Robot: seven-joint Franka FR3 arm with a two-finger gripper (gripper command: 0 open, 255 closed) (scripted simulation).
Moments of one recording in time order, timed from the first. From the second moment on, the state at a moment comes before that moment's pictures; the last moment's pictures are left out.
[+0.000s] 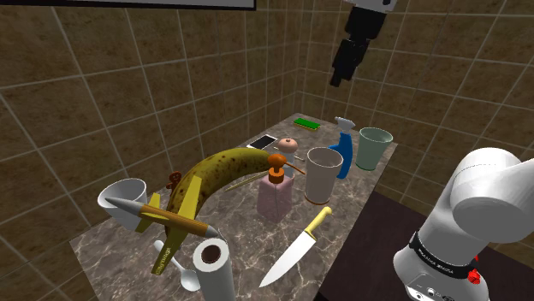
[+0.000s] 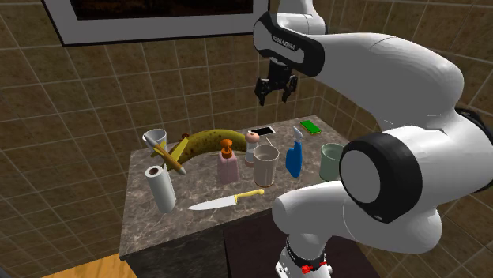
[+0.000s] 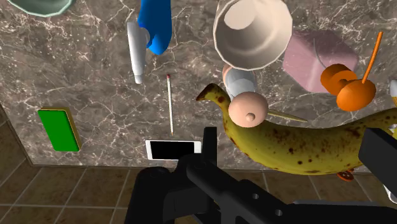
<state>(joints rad) 0.02 -0.74 -0.04 -2.27 0.04 1.70 -0.14</state>
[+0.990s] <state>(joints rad) 0.02 -0.38 0.03 -2.32 0.04 2.04 -0.03</state>
